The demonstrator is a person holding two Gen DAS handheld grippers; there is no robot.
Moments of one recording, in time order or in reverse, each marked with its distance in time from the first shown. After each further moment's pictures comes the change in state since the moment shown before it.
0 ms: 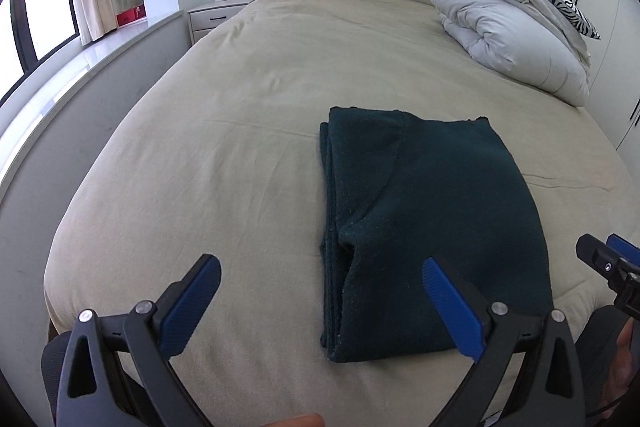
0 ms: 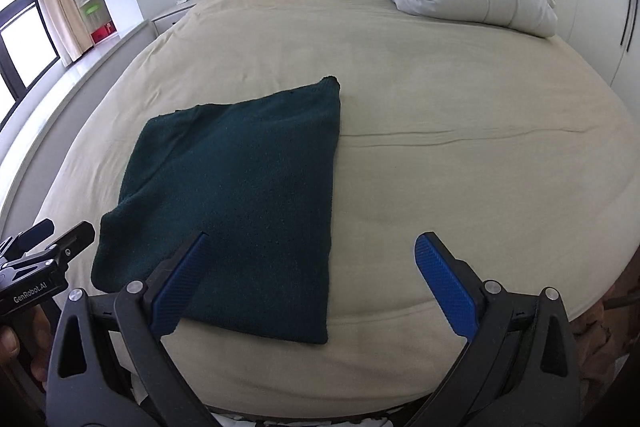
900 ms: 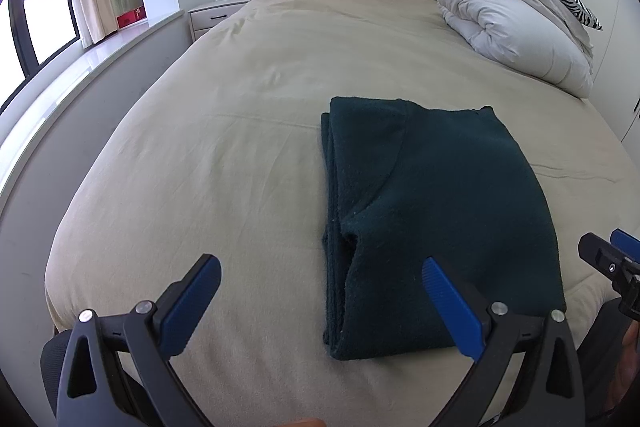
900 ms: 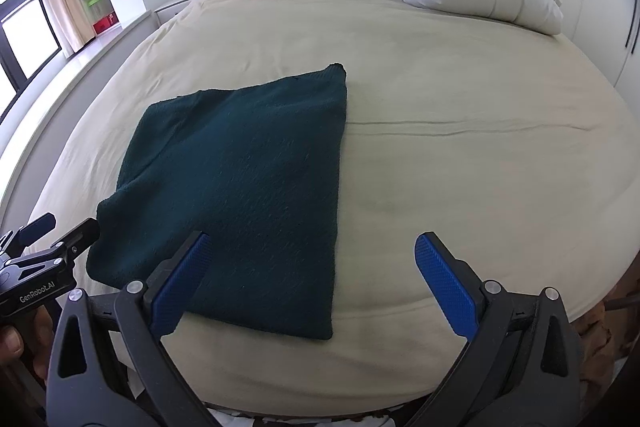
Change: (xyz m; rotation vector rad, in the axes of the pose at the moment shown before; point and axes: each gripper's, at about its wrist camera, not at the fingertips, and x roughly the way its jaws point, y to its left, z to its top) left arm 0.005 -0.002 -0.004 0.019 0.006 0.016; right arm 0.000 0.005 0.000 -0.019 0.026 0.007
